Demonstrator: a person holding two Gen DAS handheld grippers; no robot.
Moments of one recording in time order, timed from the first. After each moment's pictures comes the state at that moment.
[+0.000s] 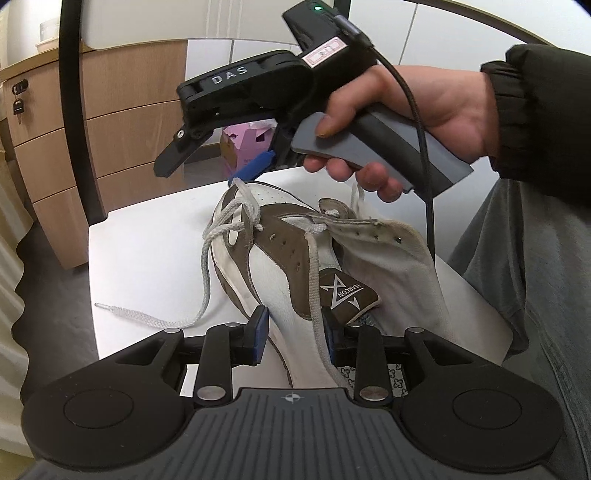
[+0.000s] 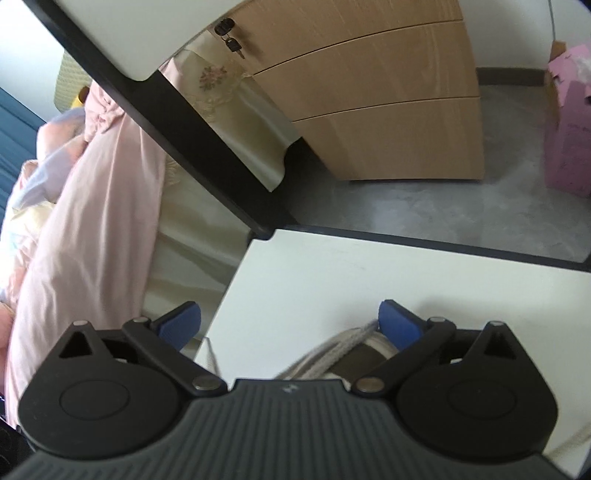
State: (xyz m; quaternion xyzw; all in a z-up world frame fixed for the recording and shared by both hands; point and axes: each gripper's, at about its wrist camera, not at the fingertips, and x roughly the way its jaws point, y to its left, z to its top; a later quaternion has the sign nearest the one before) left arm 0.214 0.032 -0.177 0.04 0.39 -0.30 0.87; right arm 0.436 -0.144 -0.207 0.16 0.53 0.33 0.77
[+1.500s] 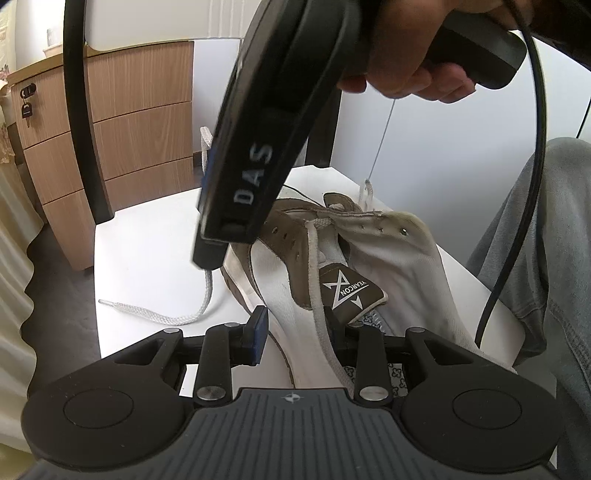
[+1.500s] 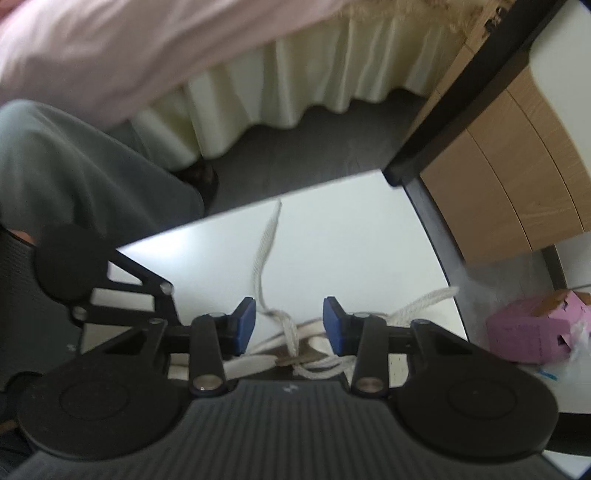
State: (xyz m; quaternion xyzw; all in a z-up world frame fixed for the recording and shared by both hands) left arm 0.204 0.028 -0.182 0.05 0.39 -0.28 0.88; right arm 0.339 -0.014 -0.134 -0.34 0.50 0.44 0.66
